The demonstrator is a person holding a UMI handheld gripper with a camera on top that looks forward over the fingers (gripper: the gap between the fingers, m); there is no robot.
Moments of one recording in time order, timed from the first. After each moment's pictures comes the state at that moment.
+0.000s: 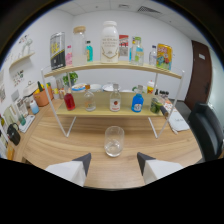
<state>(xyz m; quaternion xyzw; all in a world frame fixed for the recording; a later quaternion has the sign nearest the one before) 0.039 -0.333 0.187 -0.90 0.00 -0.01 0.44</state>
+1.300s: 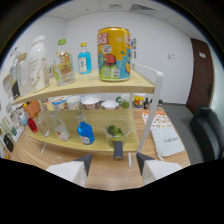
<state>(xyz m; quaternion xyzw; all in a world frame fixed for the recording) 0.204 -0.207 0.203 -0.89 -0.01 0.01 0.46</state>
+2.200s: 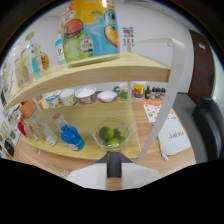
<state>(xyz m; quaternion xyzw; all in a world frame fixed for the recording) 0.217 -0.166 0.165 -0.91 0.01 0.03 0.40</state>
